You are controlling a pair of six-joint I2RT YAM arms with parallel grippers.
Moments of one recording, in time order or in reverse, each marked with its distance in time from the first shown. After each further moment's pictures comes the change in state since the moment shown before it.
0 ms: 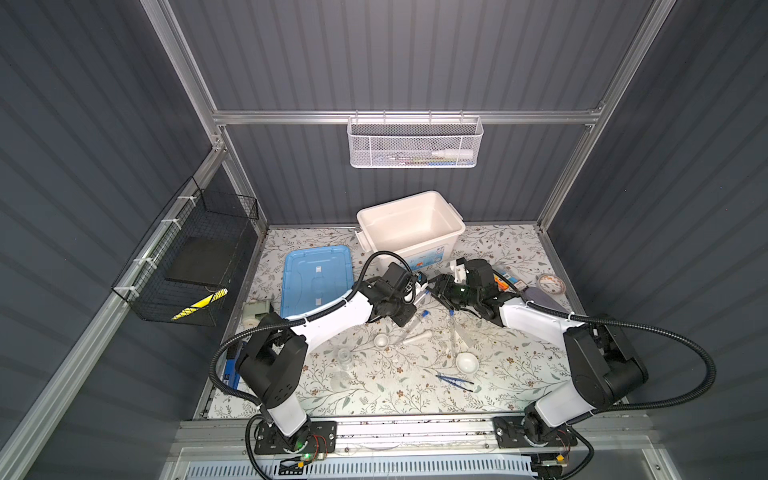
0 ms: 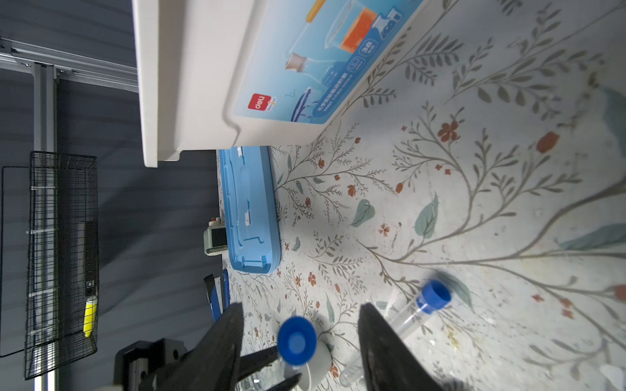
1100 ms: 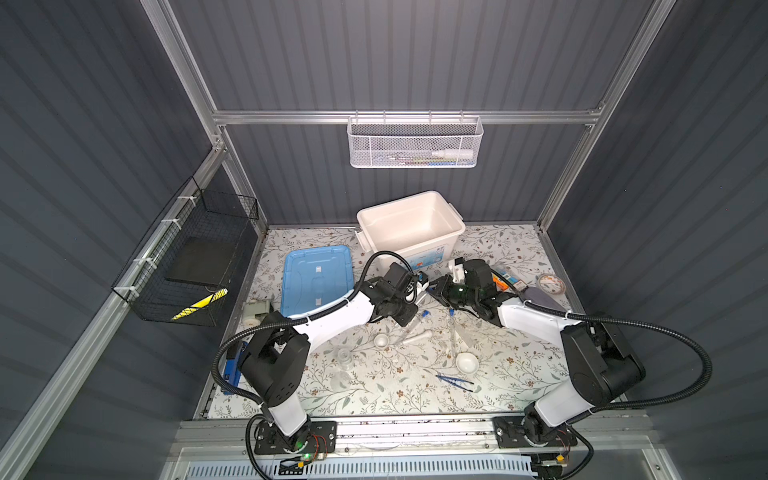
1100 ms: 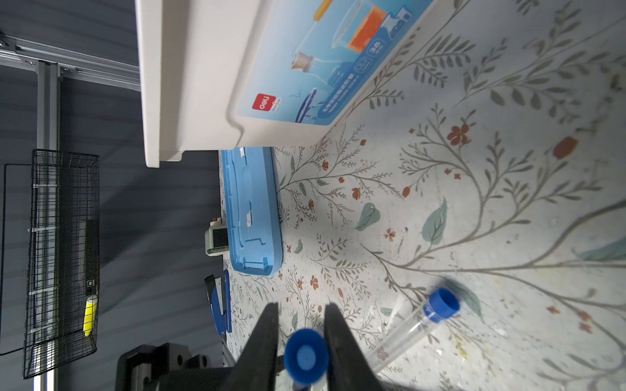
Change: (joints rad) left arm -0.004 0.013 0.004 0.019 0.014 -0.023; right arm 0.008 0.011 0.000 0.020 0.011 -0.005
